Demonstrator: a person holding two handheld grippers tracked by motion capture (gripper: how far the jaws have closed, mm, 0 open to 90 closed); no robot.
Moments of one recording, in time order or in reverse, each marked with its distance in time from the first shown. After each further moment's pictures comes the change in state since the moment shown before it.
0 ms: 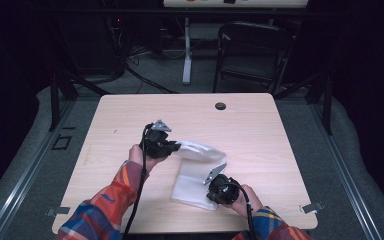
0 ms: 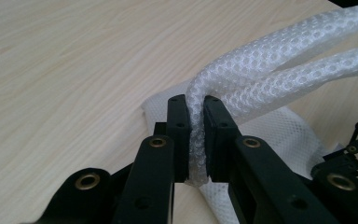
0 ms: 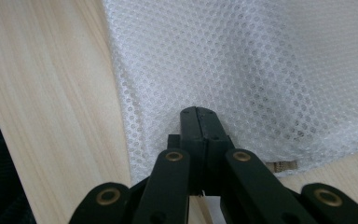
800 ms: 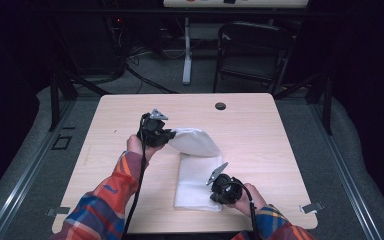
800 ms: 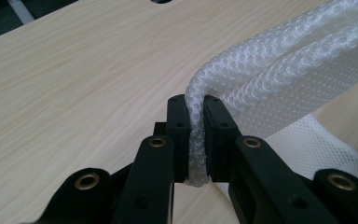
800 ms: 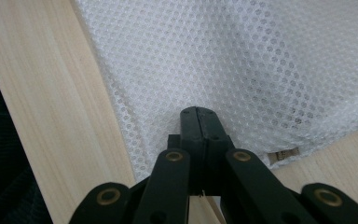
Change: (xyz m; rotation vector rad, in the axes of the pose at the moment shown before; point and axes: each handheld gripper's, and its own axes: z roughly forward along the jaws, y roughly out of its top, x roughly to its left) left arm 0.021 0.020 0.004 -0.022 0.105 -0.026; right arm -0.005 -0.004 -0.005 0.046 0.030 -0.008
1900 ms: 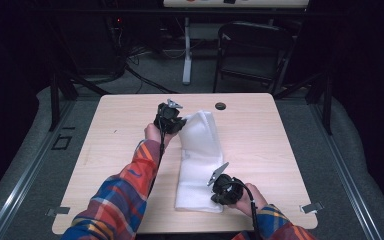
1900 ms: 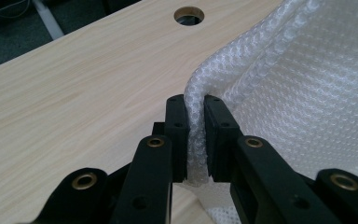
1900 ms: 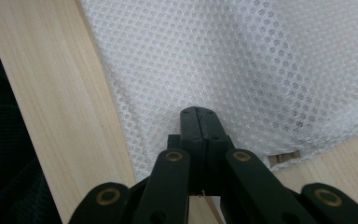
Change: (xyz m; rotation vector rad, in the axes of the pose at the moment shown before) left arm 0.010 0.031 0.064 -0.014 0.086 -0.025; right arm -0.002 -0.002 -0.002 0.019 0.023 -0.019
